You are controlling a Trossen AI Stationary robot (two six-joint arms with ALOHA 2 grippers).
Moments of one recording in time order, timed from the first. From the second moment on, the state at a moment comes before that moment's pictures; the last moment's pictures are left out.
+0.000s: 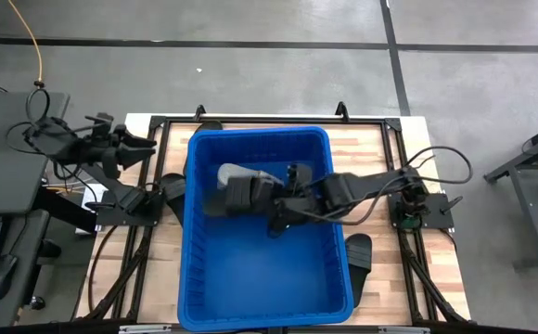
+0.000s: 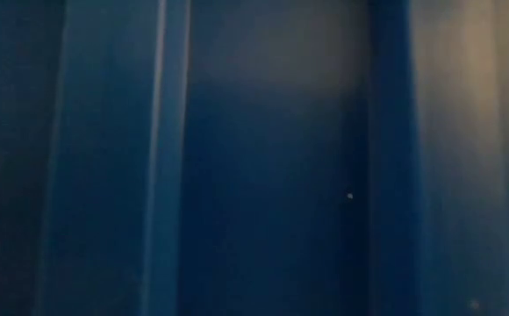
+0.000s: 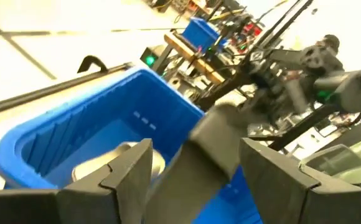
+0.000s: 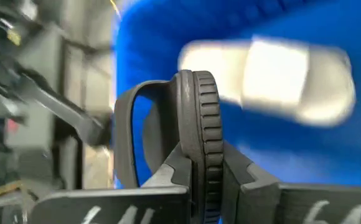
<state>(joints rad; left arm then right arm) -0.50 0.45 1.18 -1.02 -0.80 -0.84 0.32 2.02 2.35 -1.31 0.65 1.87</state>
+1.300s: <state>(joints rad) -0.50 0.44 1.18 -0.97 -0.77 -0.73 0.26 2.29 2.35 -1.45 0.32 1.99</state>
